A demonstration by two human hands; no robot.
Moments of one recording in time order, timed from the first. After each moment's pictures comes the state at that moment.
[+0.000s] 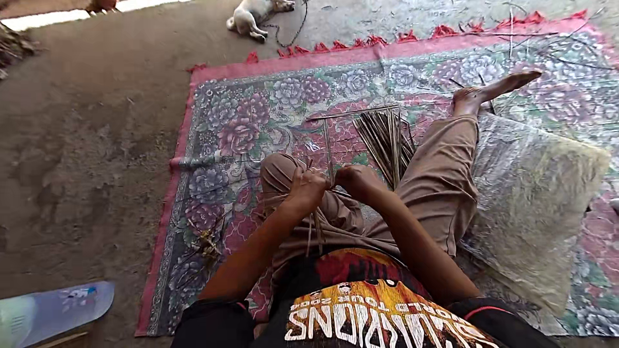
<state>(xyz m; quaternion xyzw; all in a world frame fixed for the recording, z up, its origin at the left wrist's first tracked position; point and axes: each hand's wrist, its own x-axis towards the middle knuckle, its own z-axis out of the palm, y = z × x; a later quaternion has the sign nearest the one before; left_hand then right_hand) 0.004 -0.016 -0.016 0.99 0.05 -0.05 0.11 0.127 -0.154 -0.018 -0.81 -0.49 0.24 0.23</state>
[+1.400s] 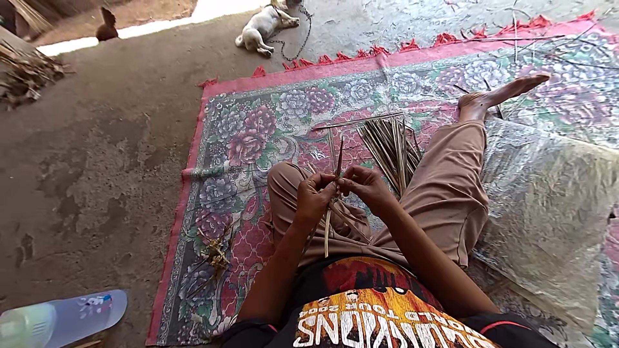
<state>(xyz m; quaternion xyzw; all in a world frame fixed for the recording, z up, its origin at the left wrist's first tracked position) -0.004 -0.039 -0.018 0.68 0.22 0.20 0.67 0.115 -0.156 -0.035 -0.55 -0.32 0.34 0.69</state>
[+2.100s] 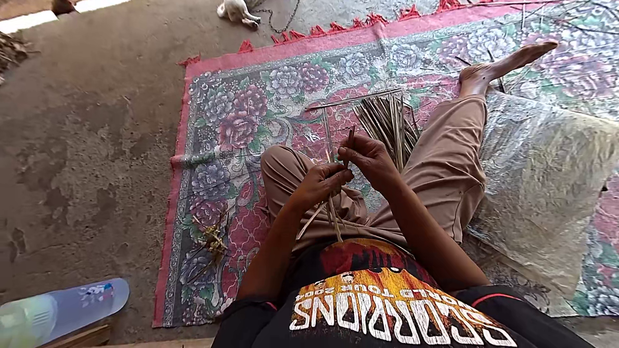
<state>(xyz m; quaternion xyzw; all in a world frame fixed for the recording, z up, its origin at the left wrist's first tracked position) -0.003 -0.026 -0.009 0.76 0.07 0.00 0.65 0.126 -0.154 -0.017 -0.55 -0.36 0.27 0.70</state>
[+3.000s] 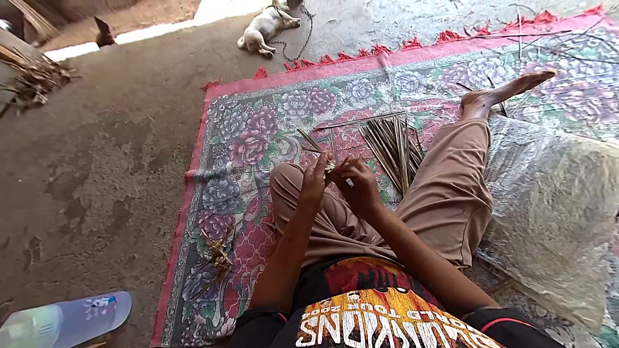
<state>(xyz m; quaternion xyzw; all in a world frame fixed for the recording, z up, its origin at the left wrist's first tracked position) 0.018 -0.029 -0.010 0.62 0.28 0.18 0.71 0.104 -0.133 -0.048 -0.69 -0.46 -0.06 0.55</state>
